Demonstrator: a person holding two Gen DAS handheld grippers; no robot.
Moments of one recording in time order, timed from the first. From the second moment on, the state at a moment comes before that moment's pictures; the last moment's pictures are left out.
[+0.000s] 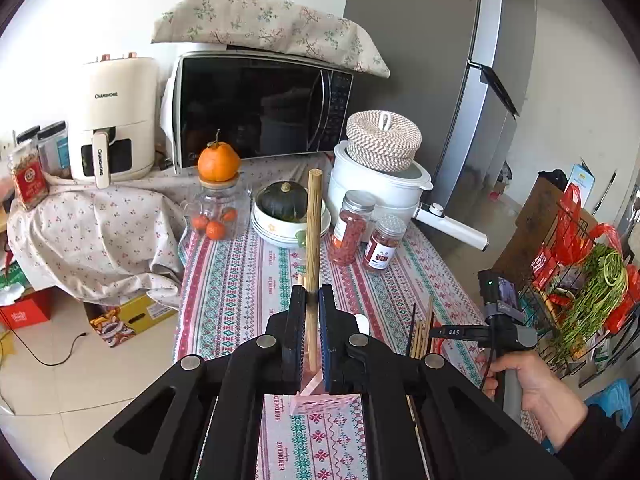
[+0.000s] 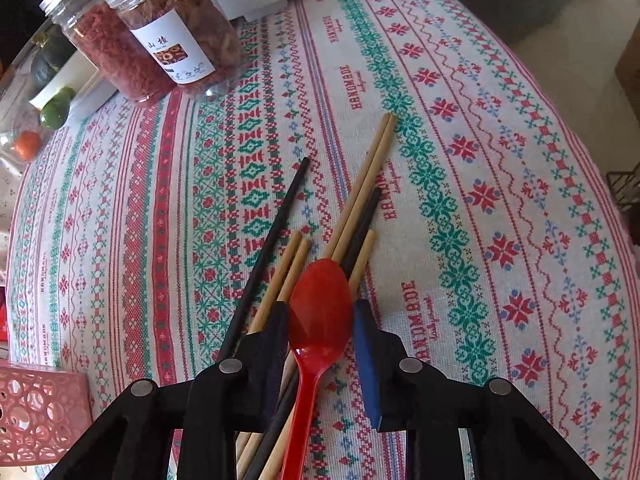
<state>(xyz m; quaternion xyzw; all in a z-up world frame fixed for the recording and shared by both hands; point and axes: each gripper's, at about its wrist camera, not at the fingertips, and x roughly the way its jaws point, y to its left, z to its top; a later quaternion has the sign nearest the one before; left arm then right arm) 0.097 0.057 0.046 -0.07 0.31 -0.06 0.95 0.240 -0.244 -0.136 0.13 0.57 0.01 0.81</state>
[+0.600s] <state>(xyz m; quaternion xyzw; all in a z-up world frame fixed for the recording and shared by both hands) 0.138 0.043 -0.001 -0.05 0.34 -0.05 0.94 0.157 -0.239 0.007 0.20 0.35 0.10 0.91</state>
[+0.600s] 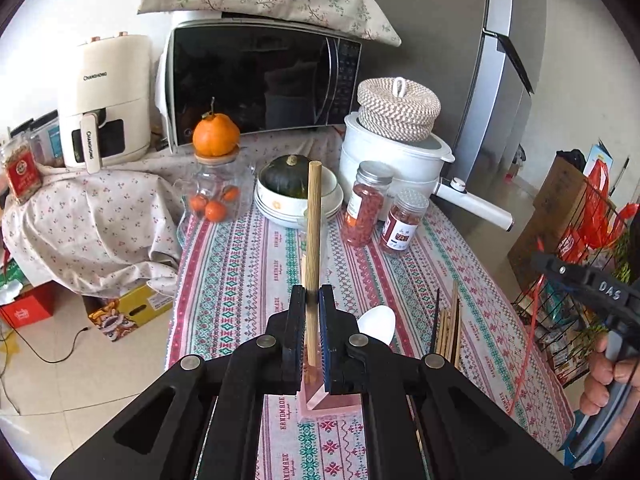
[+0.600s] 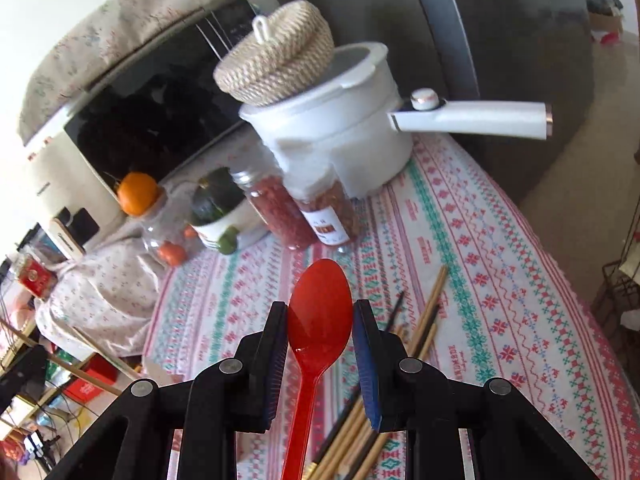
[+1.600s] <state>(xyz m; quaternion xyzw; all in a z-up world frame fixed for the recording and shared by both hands) 0.102 0.108 -0.042 -0.06 0.44 0.01 0.90 0.147 -0.090 0.040 0.12 0.13 0.06 0.98</state>
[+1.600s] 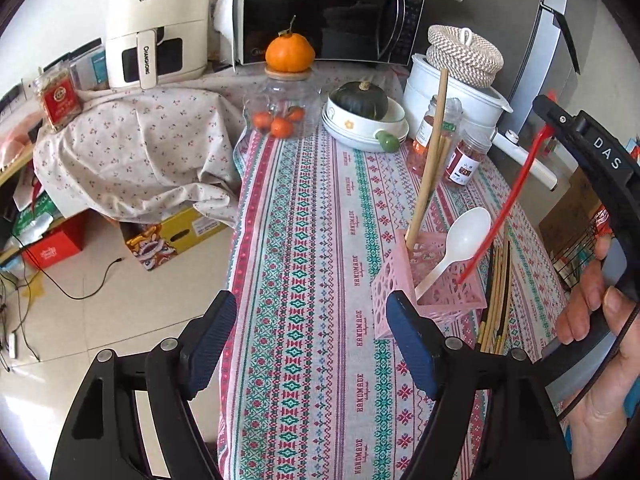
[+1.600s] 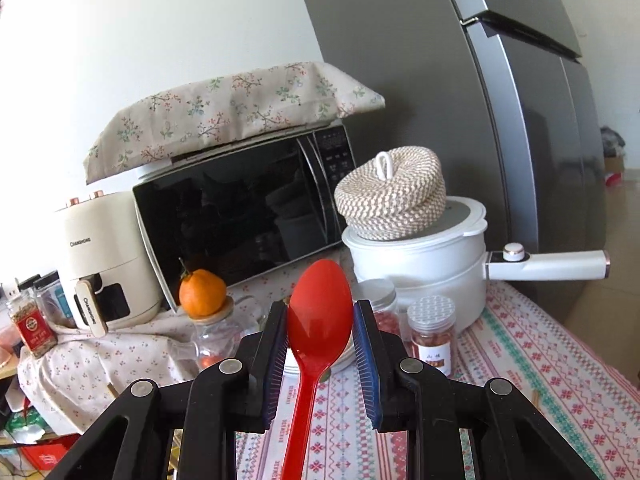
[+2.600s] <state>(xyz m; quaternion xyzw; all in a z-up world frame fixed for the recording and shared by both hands) 0.095 -0.044 -0.058 -0.02 0.50 -0.14 0.86 0.112 -0.245 -0.007 0.05 0.40 0.09 0.91</state>
